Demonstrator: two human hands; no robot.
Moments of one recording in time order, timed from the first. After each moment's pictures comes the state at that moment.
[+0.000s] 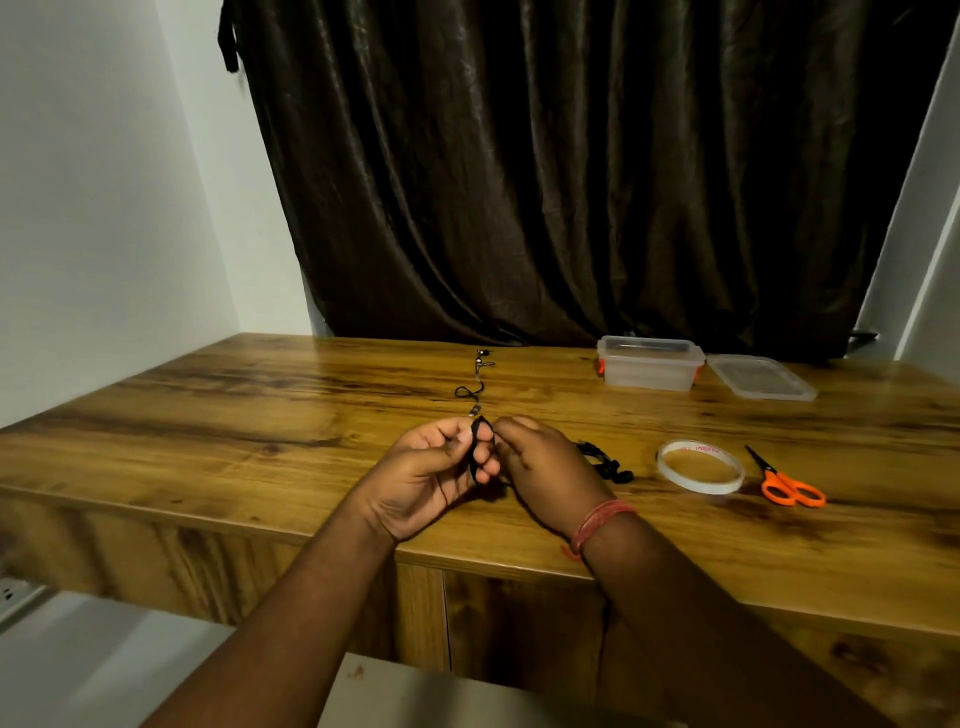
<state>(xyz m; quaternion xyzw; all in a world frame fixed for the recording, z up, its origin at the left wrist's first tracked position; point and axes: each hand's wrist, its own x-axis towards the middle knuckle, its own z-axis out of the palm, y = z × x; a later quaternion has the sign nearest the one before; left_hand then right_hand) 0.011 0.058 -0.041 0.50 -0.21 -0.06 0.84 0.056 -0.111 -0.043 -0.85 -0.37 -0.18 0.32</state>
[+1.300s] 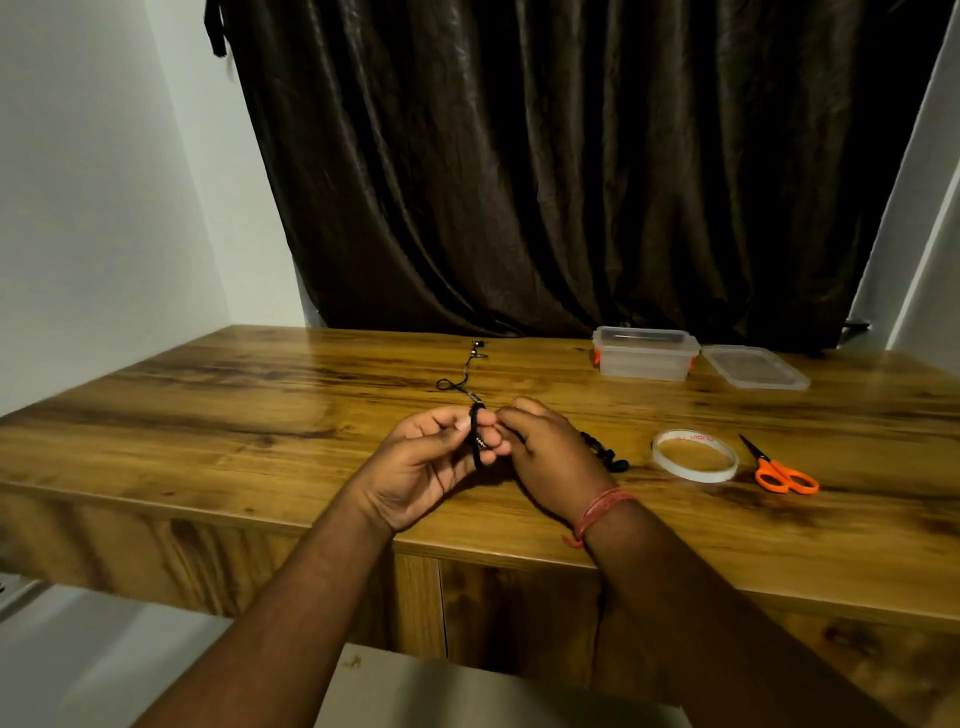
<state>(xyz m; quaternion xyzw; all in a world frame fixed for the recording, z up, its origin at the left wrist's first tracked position) 0.010 0.055 -0.041 0.50 -0.22 -0.04 0.84 0.059 -0.114 -0.043 -0.84 -0.36 -0.18 0.36</state>
